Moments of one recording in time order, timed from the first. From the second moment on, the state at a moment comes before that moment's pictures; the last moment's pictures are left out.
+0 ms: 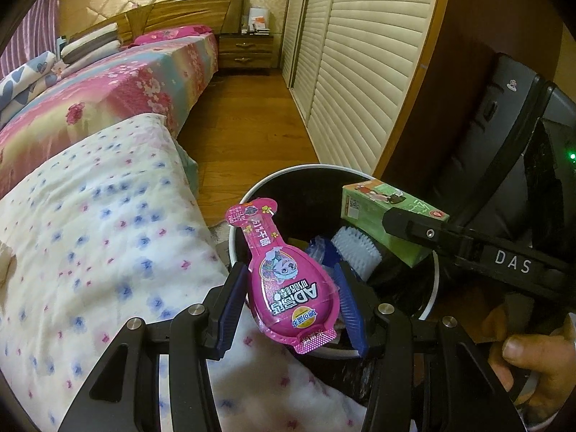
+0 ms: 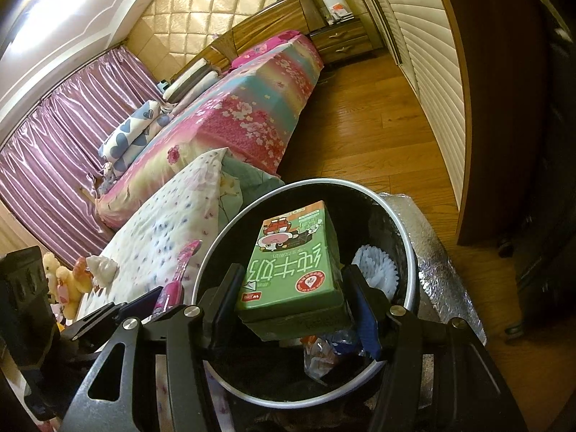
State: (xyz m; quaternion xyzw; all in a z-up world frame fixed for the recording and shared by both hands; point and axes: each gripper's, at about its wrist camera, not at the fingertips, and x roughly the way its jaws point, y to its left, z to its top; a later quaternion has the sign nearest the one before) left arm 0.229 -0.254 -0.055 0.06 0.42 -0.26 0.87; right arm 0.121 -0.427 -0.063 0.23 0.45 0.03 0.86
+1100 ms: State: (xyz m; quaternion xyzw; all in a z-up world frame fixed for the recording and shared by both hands) left arm 0.210 -0.220 -0.045 0.03 0.42 -0.24 0.88; right arm 0.121 -0.427 -0.047 0.24 0.43 0.02 0.87
